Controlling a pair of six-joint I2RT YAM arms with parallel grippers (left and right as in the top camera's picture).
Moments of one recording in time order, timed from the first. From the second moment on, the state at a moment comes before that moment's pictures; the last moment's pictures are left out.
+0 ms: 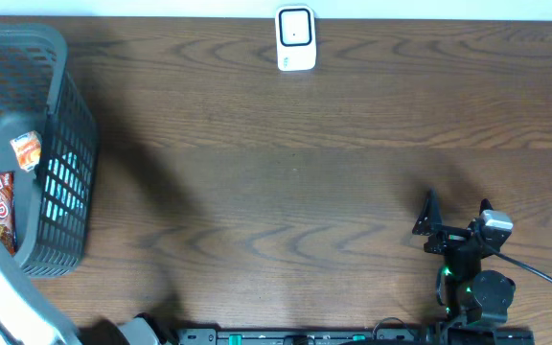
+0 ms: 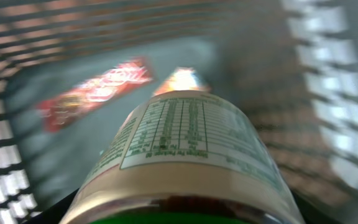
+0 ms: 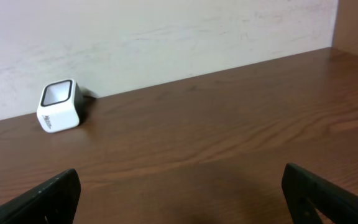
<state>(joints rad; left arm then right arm) 0.64 1.42 1.69 -1.14 0.02 -0.65 -0.10 0.02 0.01 -0.07 0.00 0.20</state>
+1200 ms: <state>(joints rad) -0.70 2.11 1.69 -1.08 -0.06 -0.50 -0.10 0.02 0.01 -0.07 0.00 0.20</state>
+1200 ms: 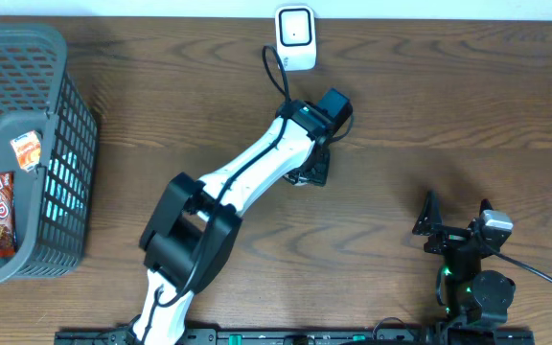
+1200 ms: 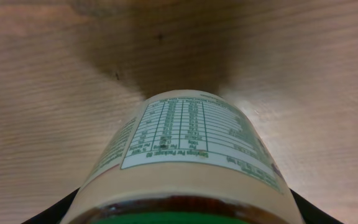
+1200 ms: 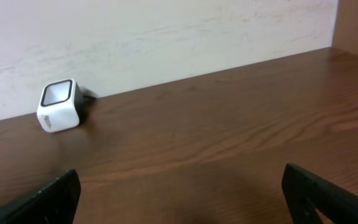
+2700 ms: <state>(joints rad) 0.20 1.53 2.24 -1.50 -0.09 -0.51 -0.10 0.02 0.01 -0.07 0.00 0.20</state>
